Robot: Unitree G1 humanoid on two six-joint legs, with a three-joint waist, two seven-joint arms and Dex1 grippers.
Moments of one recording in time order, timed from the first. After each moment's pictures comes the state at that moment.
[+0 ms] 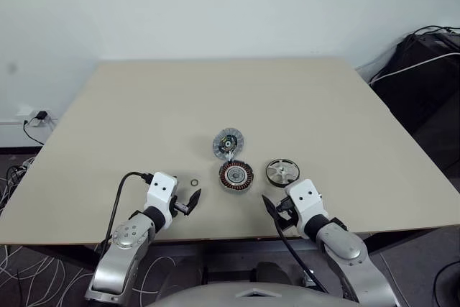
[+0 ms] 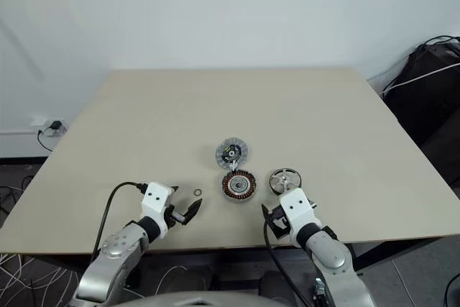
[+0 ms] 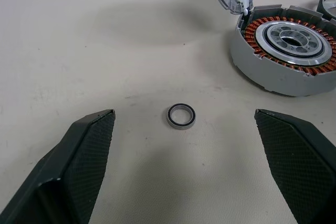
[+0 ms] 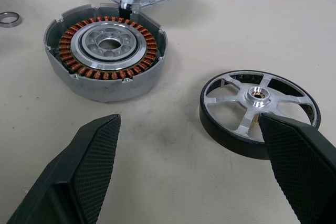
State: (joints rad) left arm 0.25 0.27 -0.13 -0.24 -0.10 0.32 -0.38; right arm 0.36 -0.32 0.15 -0.47 -0.03 0.43 0.32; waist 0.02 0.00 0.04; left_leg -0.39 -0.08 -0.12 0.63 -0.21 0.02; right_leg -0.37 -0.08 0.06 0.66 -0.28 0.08
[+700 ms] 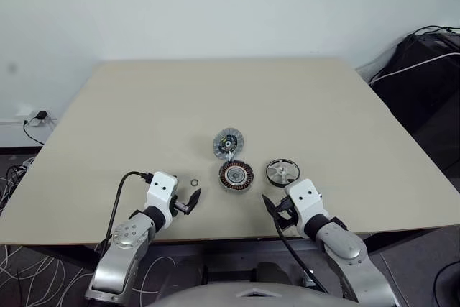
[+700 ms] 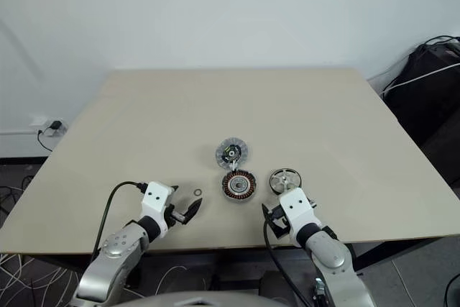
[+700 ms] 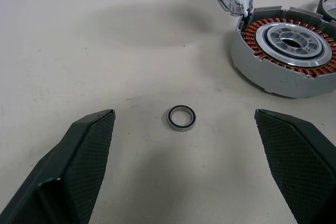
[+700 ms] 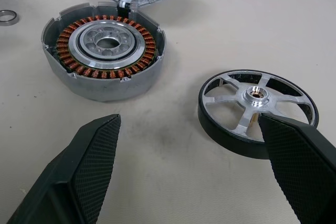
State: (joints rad) left arm 0.25 0.27 -0.13 -0.24 -0.10 0.32 -0.38; right arm 0.36 -0.32 0.15 -0.47 -0.05 0.43 0.32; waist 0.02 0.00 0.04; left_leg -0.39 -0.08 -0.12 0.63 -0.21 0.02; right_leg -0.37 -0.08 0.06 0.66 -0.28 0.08
